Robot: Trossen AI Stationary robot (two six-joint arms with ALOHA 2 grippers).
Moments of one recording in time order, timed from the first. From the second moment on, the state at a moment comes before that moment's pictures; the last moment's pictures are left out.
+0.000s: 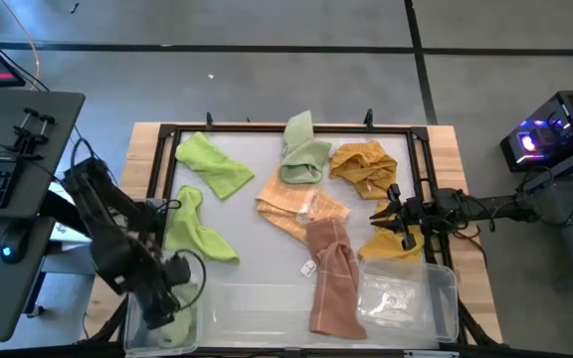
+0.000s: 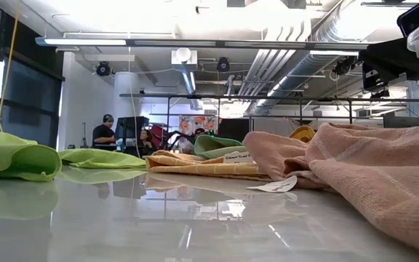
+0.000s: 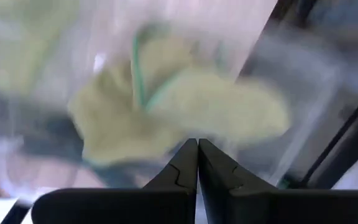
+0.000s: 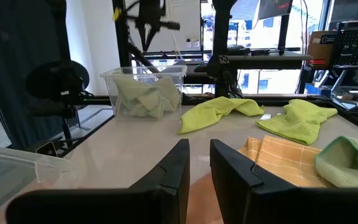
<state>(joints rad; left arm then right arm) -0.89 1.48 1.54 -1.43 0.08 -1.32 0.12 0.02 0.01 0.02 -0.06 0.03</state>
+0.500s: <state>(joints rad) -0.49 1.59 1.60 -1.10 -0.29 -0.67 0.12 0.02 0.01 0.02 -0.06 0.03</state>
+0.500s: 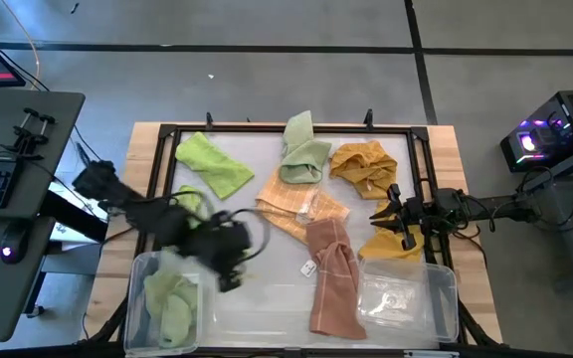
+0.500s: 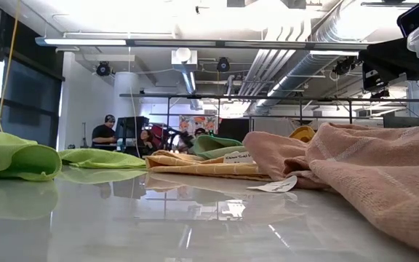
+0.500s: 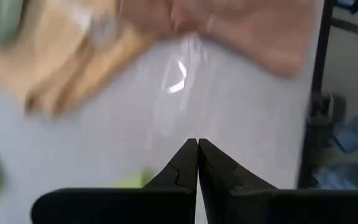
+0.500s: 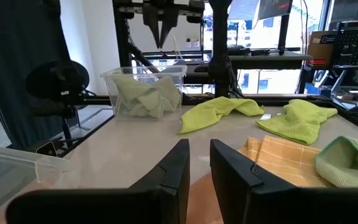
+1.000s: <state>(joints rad) -0.20 2.02 1.60 -0.23 -0.08 -0.29 0.12 0.02 0.01 0.02 -0.06 0.03</state>
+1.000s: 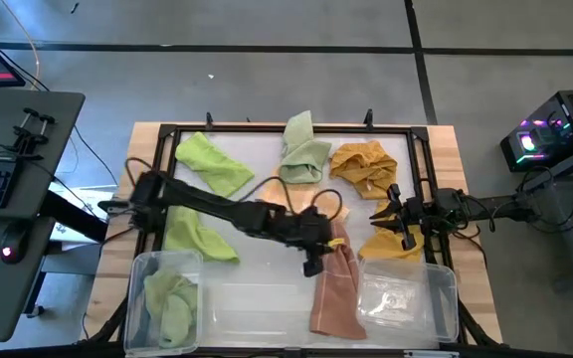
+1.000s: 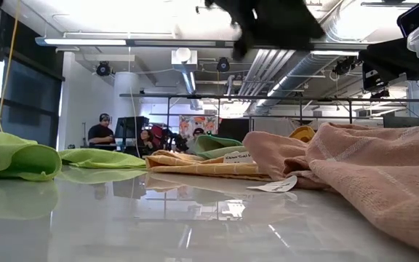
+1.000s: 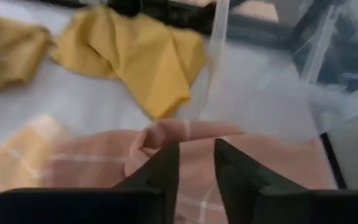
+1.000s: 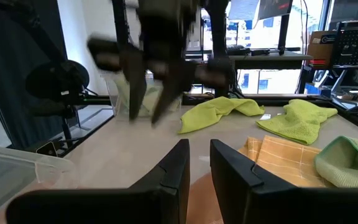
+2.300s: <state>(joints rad) -0.38 1.74 1.60 -0.83 -0.57 -0.59 0.12 0.03 0.01 0.40 0.14 0.18</state>
